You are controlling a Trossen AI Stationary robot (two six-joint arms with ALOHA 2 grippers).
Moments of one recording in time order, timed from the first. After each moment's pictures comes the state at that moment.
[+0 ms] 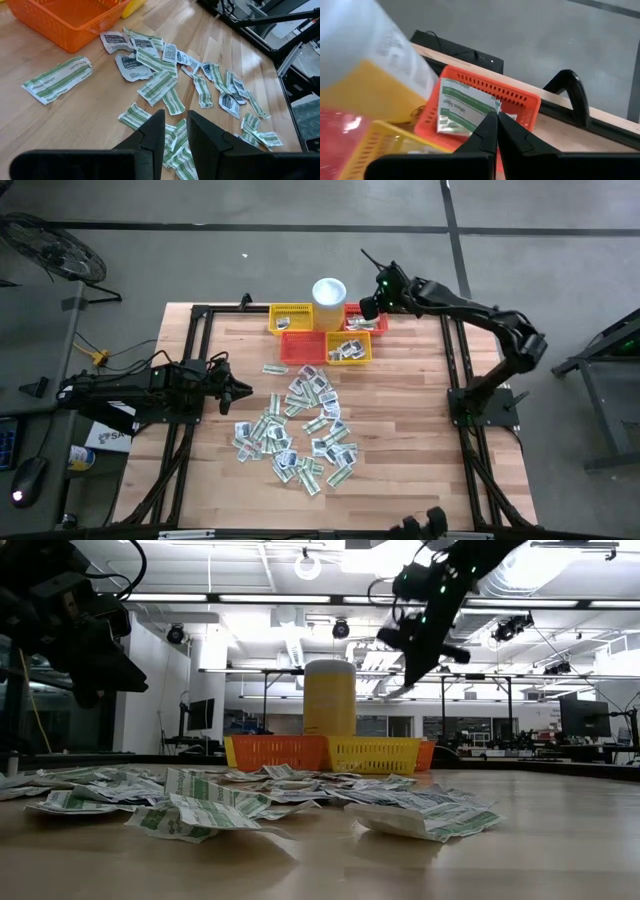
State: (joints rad) left arm 0.09 0.21 0.17 -0.37 0.01 -0.56; right arm -0.68 1.58 1.27 -0.60 0.24 0.44
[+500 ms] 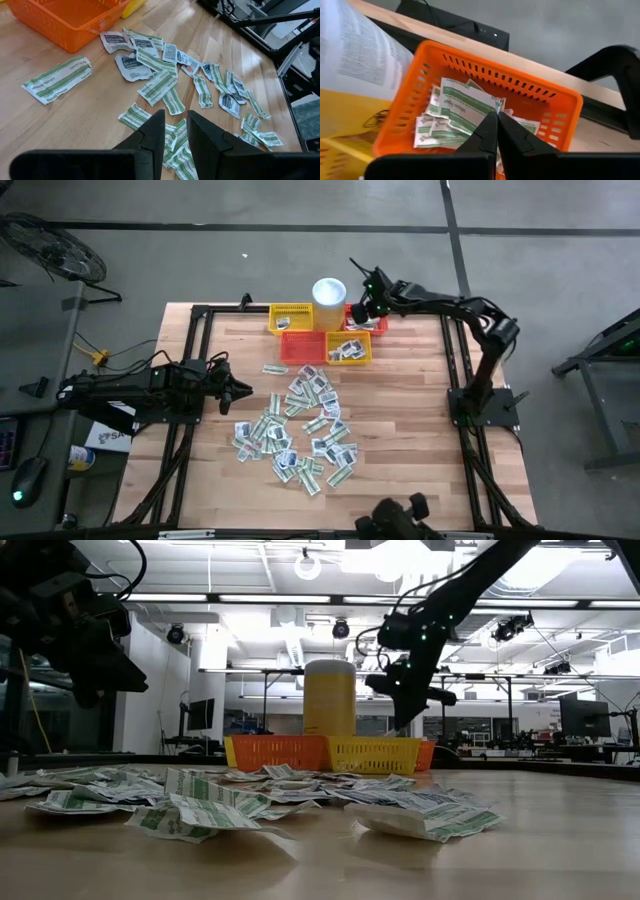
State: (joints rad) left arm 0.09 0.21 0.17 -0.37 0.01 -0.56; right arm -0.74 1.81 1.27 -0.48 0.14 0.44
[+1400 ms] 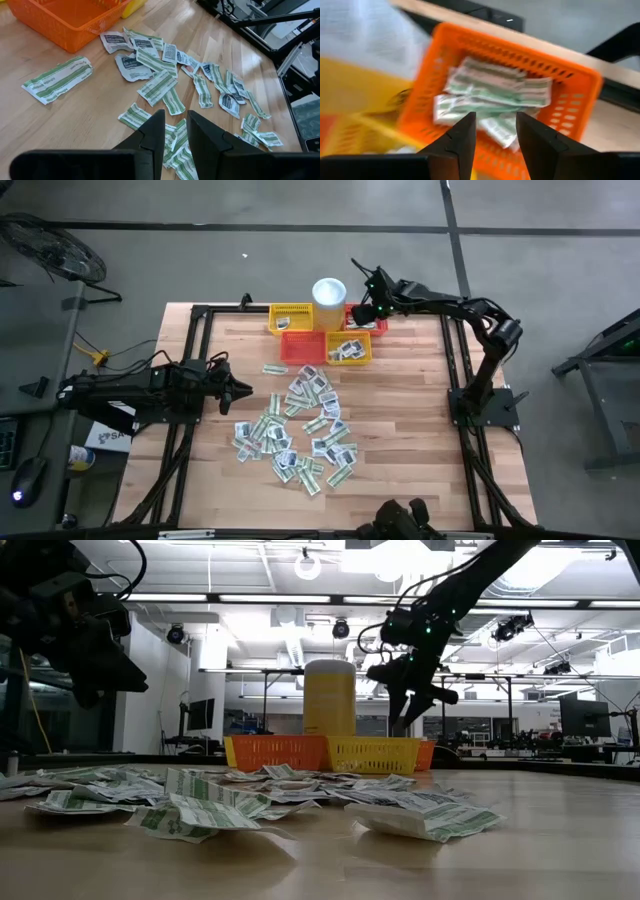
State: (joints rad) left arm 0.09 0.21 0.17 -0.37 0.01 -0.56; right arm -0.74 1.78 1.27 -0.54 0.02 0.46
